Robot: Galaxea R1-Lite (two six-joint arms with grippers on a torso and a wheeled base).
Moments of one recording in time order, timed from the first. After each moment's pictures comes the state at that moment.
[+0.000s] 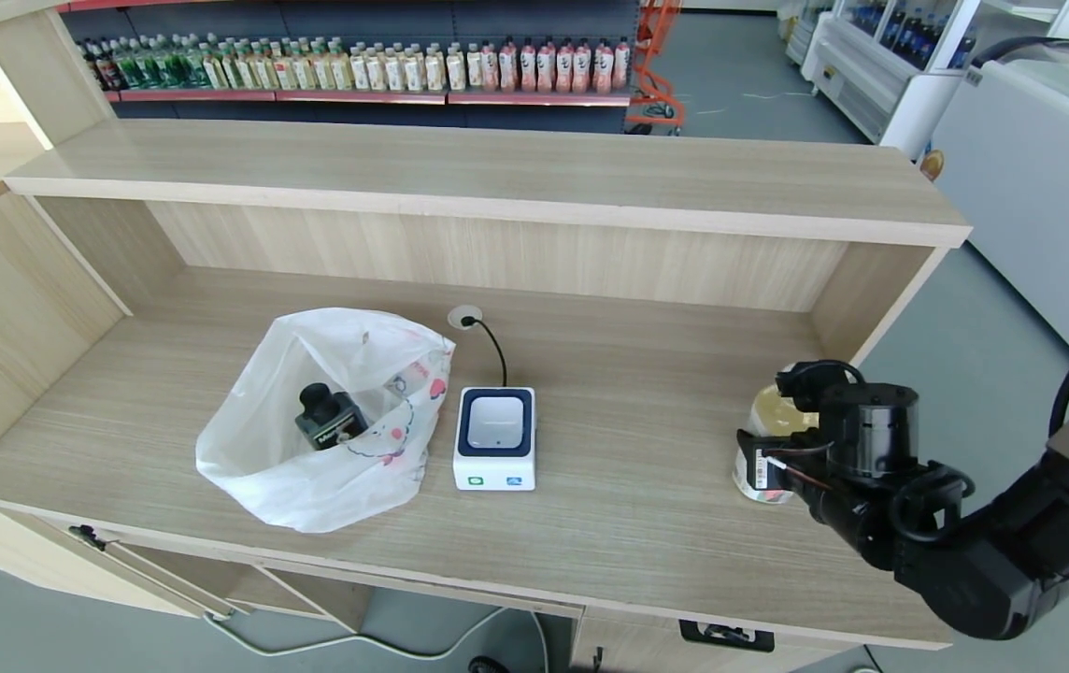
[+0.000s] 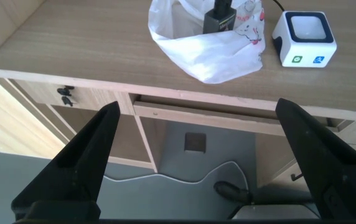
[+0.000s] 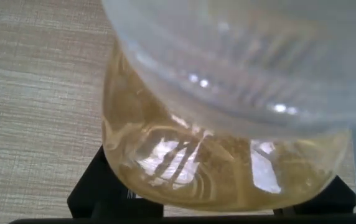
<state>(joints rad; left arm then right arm) 0.00 0.00 0.00 0.00 0.00 0.00 0.37 1.97 -0.57 -1.06 -0.39 0.05</state>
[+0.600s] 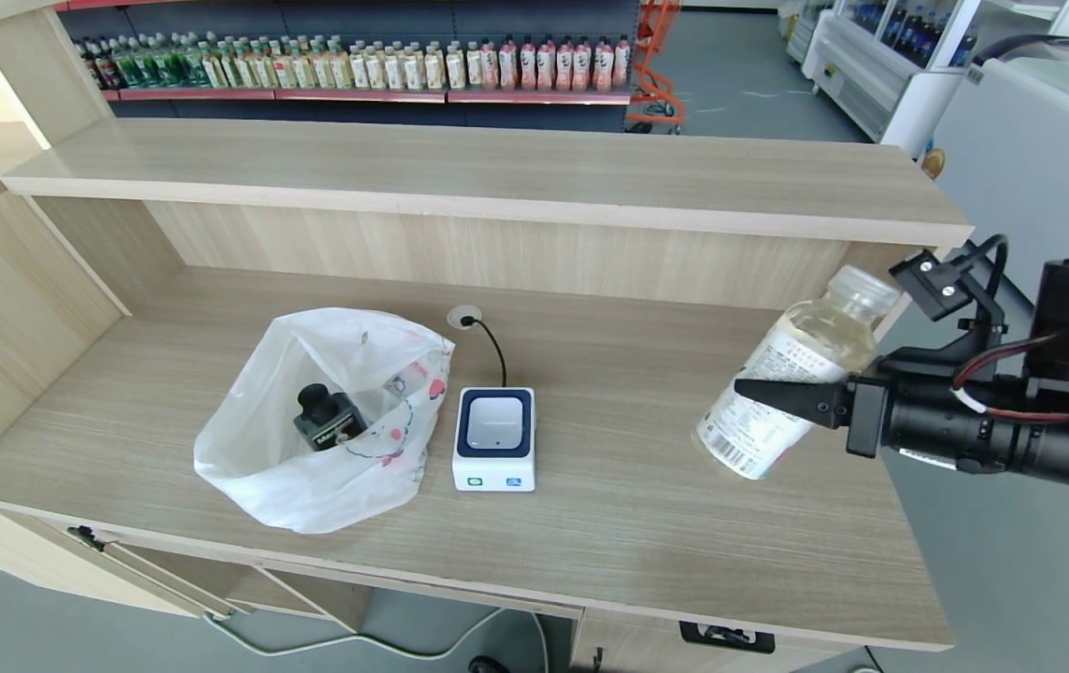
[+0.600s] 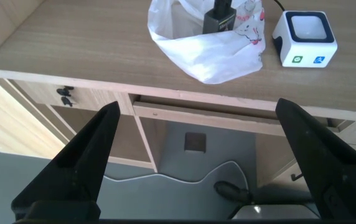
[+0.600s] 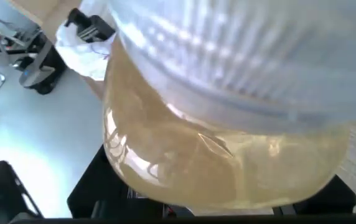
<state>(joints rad) 0.00 0.00 0.00 0.00 0.00 0.00 0.26 1.51 -0.70 -0.61 0.60 0.10</state>
